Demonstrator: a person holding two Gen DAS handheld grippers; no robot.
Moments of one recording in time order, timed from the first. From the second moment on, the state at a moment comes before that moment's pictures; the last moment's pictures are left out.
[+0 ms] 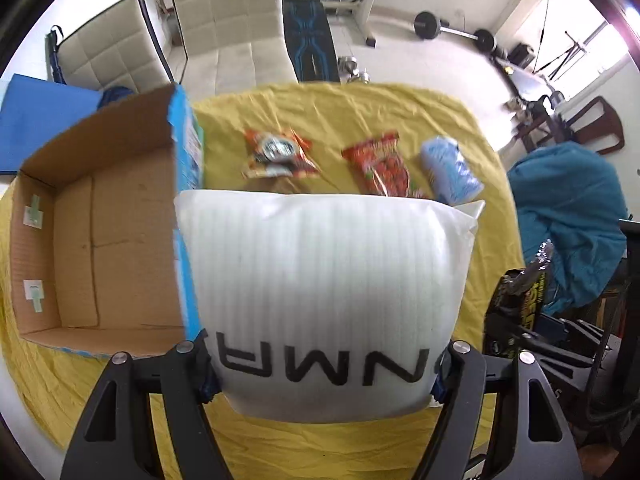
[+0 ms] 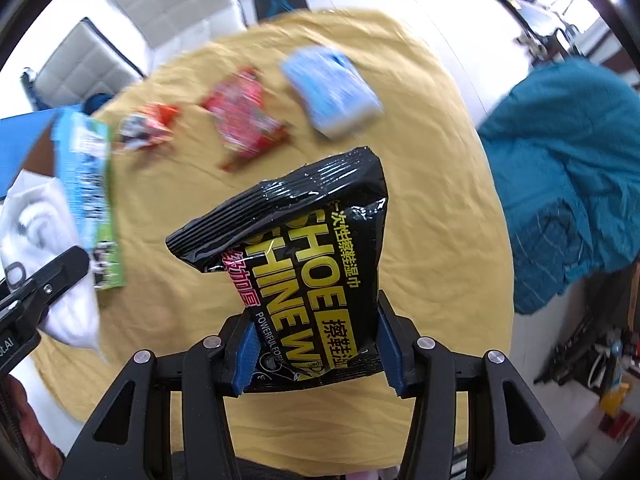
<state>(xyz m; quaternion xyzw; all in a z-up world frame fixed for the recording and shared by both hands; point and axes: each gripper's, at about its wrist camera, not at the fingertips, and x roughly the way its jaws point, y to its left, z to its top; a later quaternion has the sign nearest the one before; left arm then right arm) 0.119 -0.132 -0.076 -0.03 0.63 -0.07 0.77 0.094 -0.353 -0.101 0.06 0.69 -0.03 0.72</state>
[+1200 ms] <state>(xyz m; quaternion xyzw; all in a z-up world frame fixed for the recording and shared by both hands) 0.274 0.192 -0.227 -0.16 0.72 -0.05 0.67 0.273 0.015 -0.198 0.01 0.71 0.08 0.70</state>
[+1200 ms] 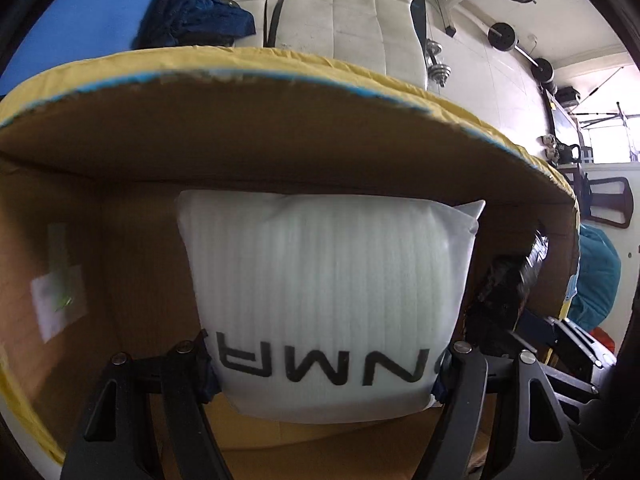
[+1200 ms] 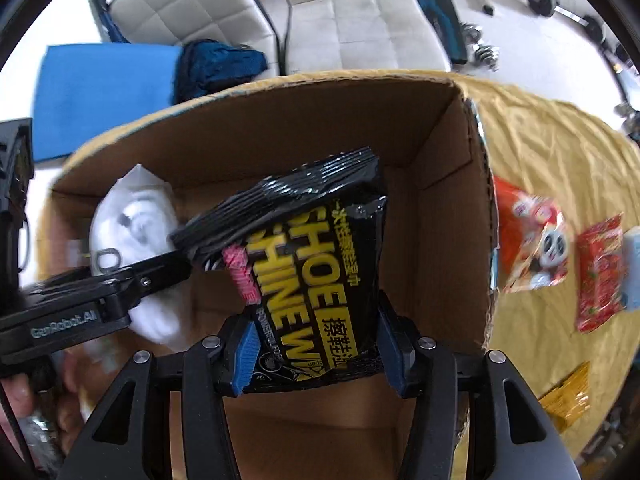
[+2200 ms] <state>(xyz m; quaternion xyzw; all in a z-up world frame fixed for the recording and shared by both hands) 0.274 0.170 -0.191 -0.12 0.73 -0.06 0.67 0.285 0.038 -0.217 -0.04 0.73 0.08 0.68</state>
